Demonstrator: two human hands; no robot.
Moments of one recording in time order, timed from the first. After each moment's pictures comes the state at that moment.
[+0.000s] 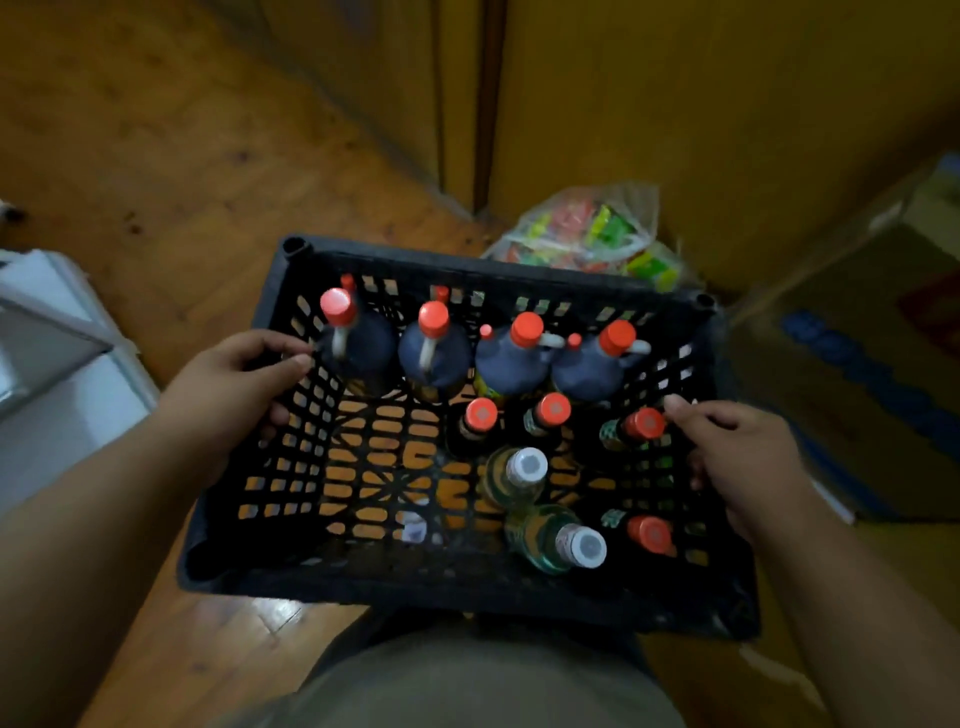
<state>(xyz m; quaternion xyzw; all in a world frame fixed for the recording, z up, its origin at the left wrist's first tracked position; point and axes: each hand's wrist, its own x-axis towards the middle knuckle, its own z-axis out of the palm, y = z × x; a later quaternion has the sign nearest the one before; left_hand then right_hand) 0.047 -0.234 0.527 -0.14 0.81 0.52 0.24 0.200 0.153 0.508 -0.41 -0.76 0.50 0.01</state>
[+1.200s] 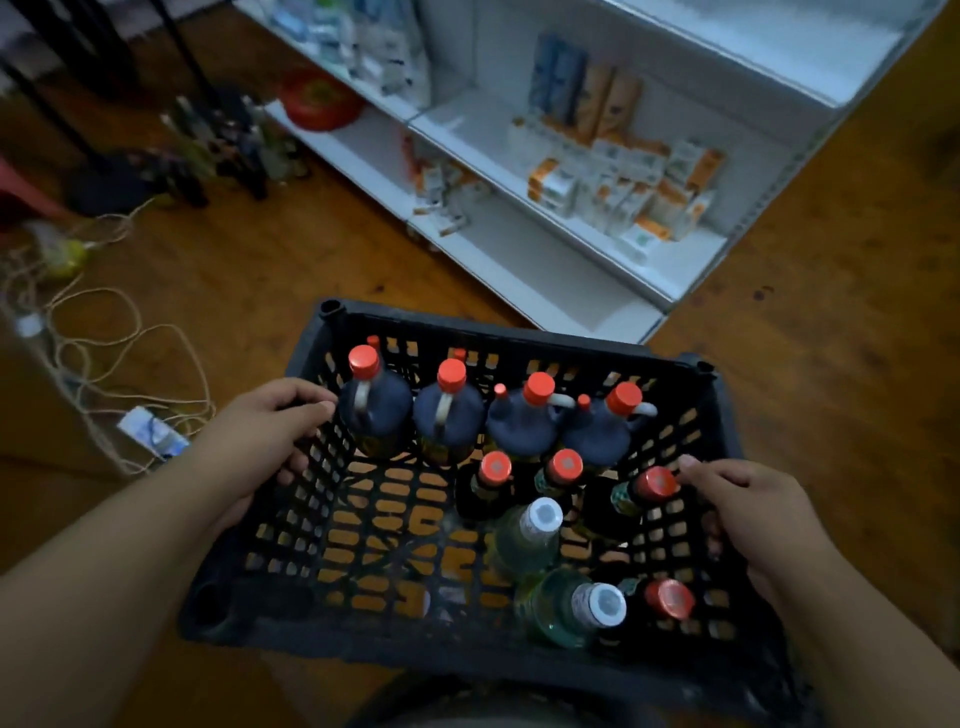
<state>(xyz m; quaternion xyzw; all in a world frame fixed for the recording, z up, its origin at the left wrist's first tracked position) 0.522 -0.526 0.568 -0.66 0.49 0.54 -0.16 0.154 -0.337 0.535 0.18 -0.82 0.37 -0.38</state>
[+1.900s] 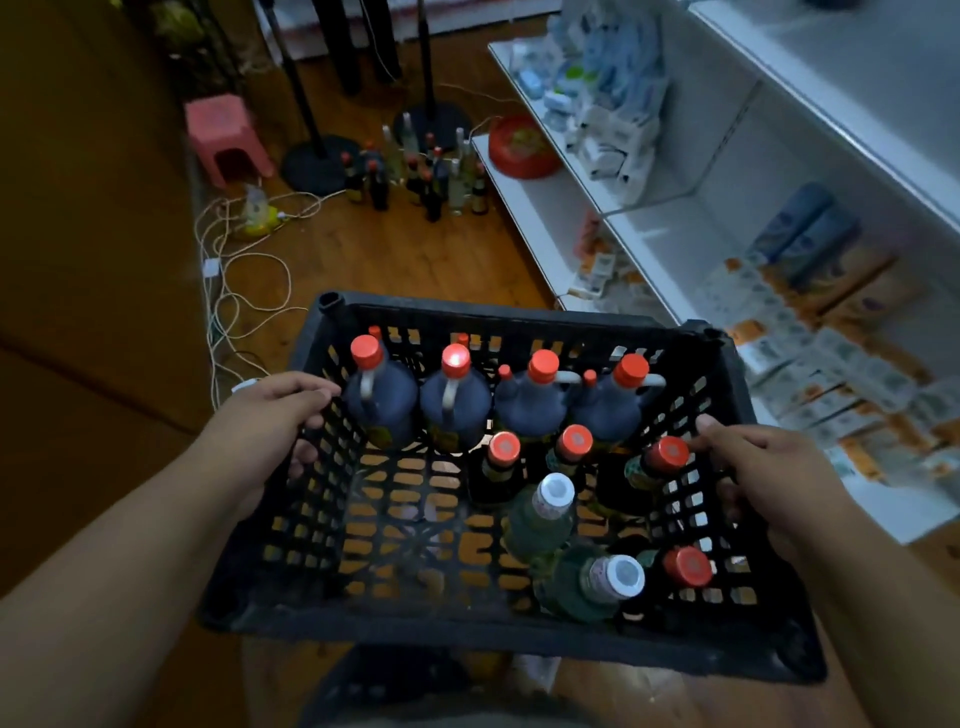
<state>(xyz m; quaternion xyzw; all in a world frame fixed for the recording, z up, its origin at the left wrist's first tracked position) 0.588 -0.724 0.577 -0.74 0.28 0.51 -0.33 0.170 -0.744 0.558 0.38 -0.74 0.31 -0.47</state>
